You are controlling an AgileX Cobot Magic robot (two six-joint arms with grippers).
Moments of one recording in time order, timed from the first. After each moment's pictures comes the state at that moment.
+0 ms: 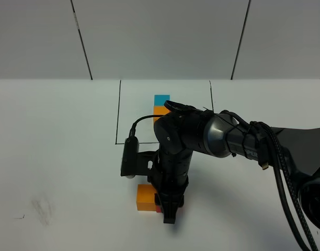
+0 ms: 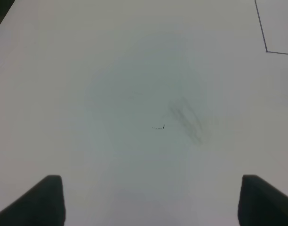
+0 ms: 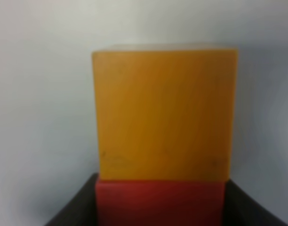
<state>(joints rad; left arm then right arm) 0.10 -0.01 -0.51 0.01 1.08 -0.07 0.74 2.21 -1.57 0.08 0.93 -0.80</state>
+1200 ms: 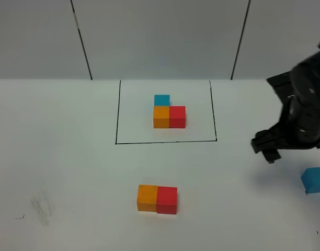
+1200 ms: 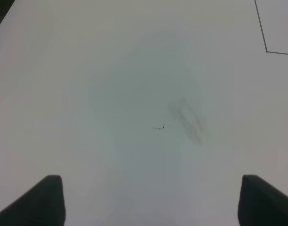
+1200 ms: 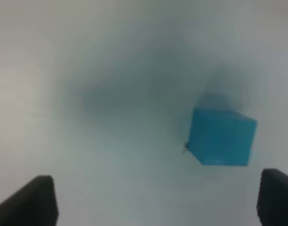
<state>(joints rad) 0.10 -0.01 -0.51 0.01 1.08 -0.07 0.34 1.68 -1.21 -0.27 0.98 0.27</state>
